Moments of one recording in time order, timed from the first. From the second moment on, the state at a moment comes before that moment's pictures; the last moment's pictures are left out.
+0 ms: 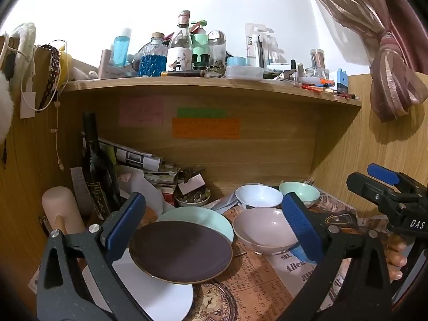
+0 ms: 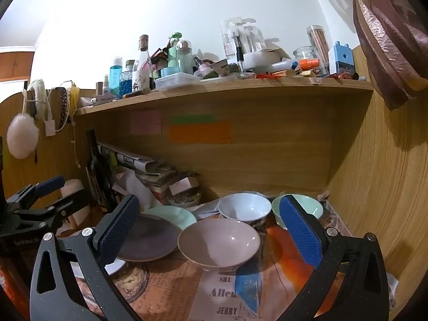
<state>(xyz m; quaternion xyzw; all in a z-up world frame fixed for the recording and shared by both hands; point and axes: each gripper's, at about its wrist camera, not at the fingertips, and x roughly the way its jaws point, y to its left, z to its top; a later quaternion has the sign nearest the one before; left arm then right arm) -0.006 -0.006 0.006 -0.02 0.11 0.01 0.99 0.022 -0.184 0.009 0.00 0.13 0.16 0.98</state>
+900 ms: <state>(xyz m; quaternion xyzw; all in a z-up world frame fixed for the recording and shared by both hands) -0.008 -0.008 0.008 -0.02 0.10 0.01 0.99 0.017 -0.185 0.012 0.01 0.12 0.16 0.98</state>
